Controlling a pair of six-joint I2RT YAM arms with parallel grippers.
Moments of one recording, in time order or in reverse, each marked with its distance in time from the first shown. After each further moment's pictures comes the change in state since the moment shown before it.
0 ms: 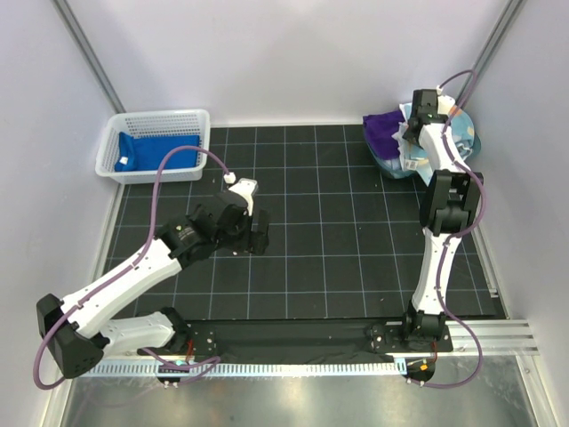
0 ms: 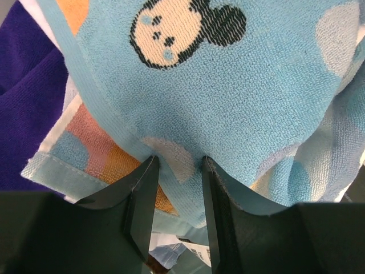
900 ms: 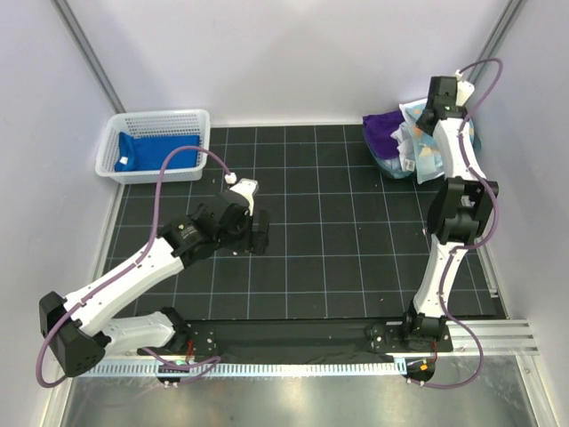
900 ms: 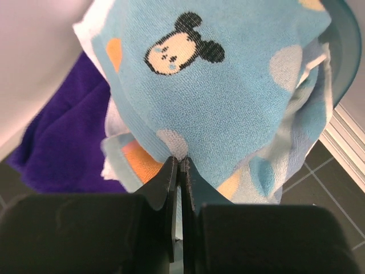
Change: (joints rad) left arm 0.006 0.015 -0.007 0.007 0.000 0.000; right arm -0.037 -0.130 -0.009 -0.014 -0.062 0.016
